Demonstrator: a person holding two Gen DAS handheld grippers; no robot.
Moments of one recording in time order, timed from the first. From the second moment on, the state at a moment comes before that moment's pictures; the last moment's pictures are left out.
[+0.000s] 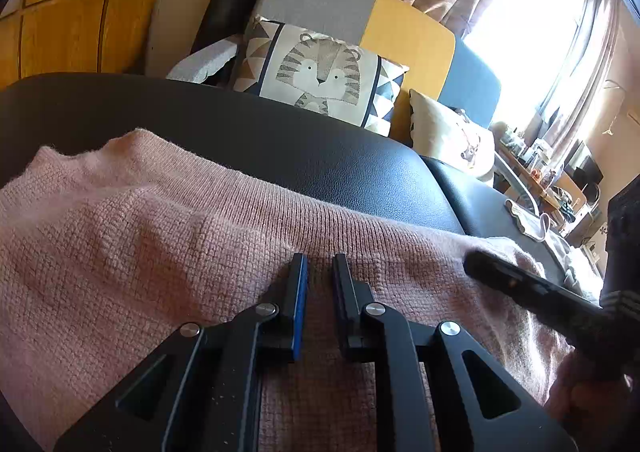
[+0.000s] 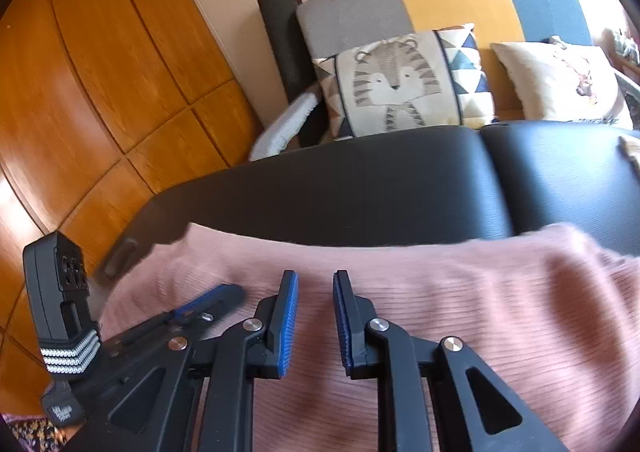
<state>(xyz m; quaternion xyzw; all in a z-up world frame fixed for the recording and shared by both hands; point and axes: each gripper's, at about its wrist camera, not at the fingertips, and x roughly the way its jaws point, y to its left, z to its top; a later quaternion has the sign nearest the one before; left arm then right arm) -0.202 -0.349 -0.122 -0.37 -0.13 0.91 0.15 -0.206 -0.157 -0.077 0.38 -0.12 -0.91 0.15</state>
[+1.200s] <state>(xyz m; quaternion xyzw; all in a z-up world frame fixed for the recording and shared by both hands) -0.191 -0.352 -0.117 -0.36 -0.12 0.91 0.15 -0.226 -0.033 -0.116 0.42 -0.14 -0.90 -0.02</state>
